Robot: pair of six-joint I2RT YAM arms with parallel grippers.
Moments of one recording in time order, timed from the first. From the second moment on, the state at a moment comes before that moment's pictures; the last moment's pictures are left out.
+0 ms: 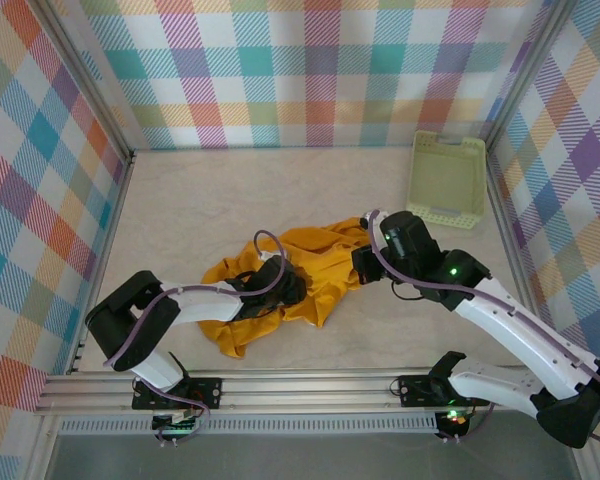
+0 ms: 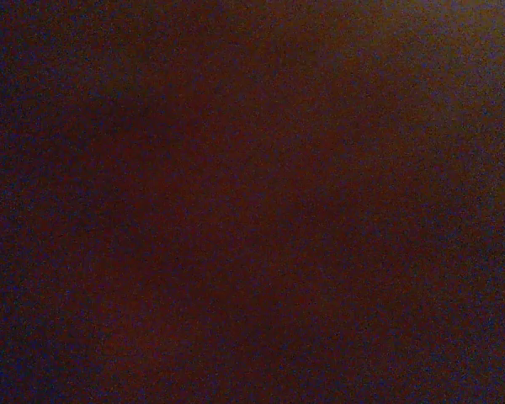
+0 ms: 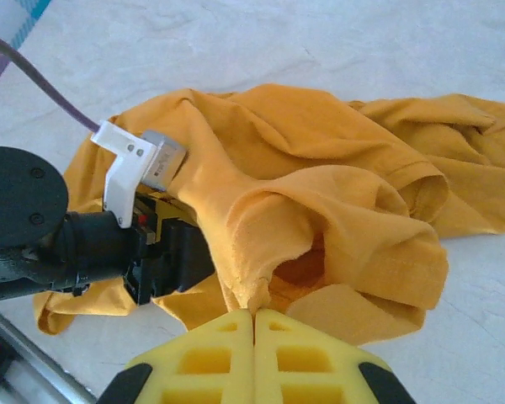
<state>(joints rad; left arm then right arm) -0.83 1.55 0.65 0.03 -0.12 -0.78 0.74 1.02 1.06 -0.75 -0.01 0.36</state>
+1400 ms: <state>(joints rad) -0.73 1.05 0.51 -0.81 -0.25 -1.12 0.70 1.12 1.16 -0.84 0.30 0.41</state>
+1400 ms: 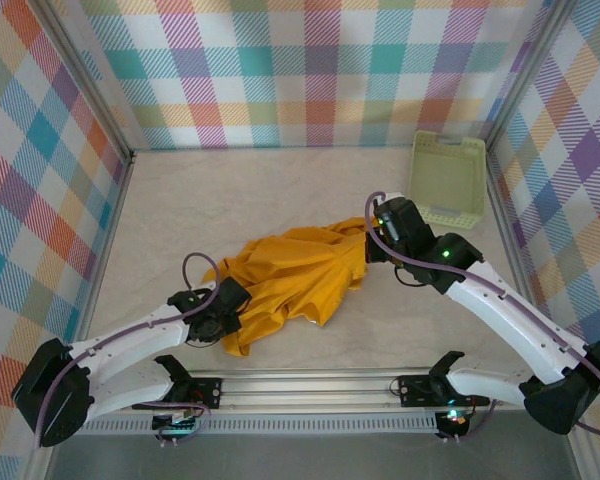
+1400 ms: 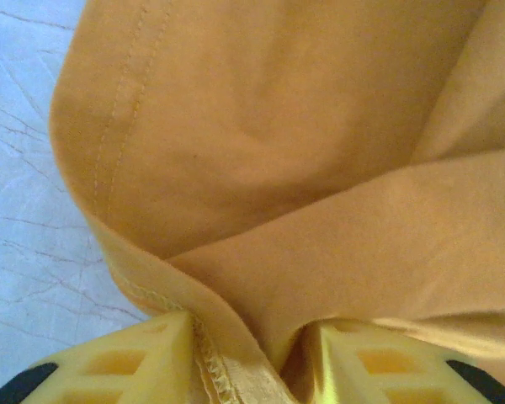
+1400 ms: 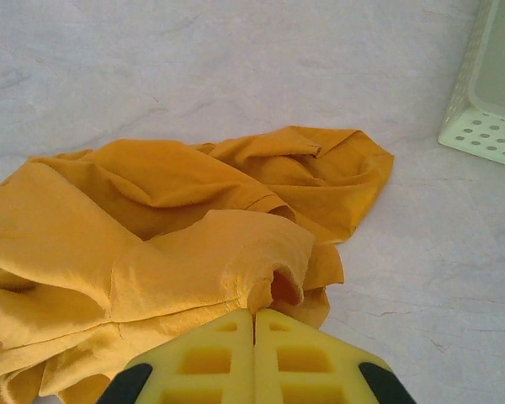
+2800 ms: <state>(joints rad) -0.14 1.09 1.24 -0.77 -0.01 -0.63 0.45 1.19 1.58 -0.94 0.16 0.28</state>
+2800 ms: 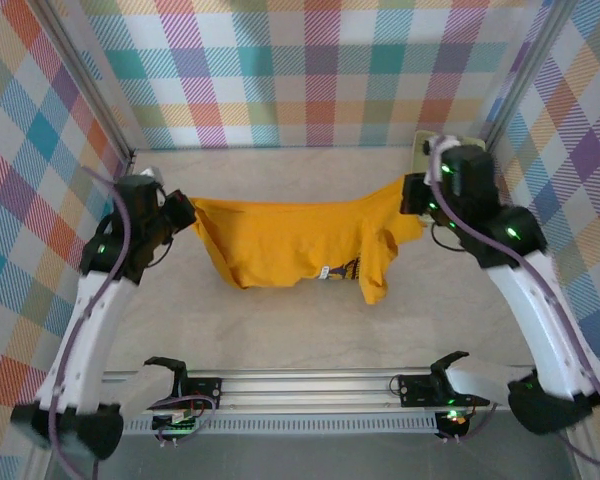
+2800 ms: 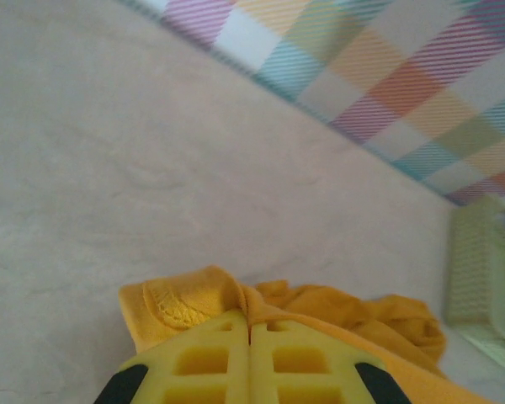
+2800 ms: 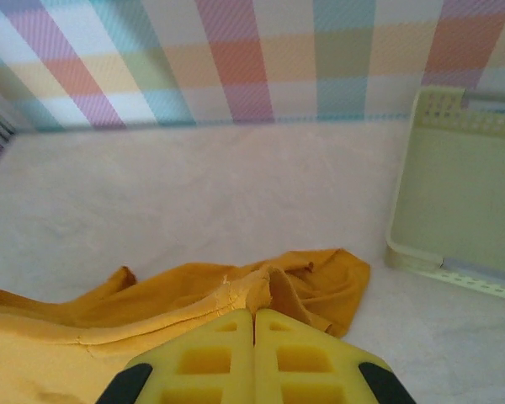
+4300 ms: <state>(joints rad) -0.13 0.93 0.49 -0.58 0.30 -0.70 0.34 1.00 0.72 -0.76 -0.27 0.54</state>
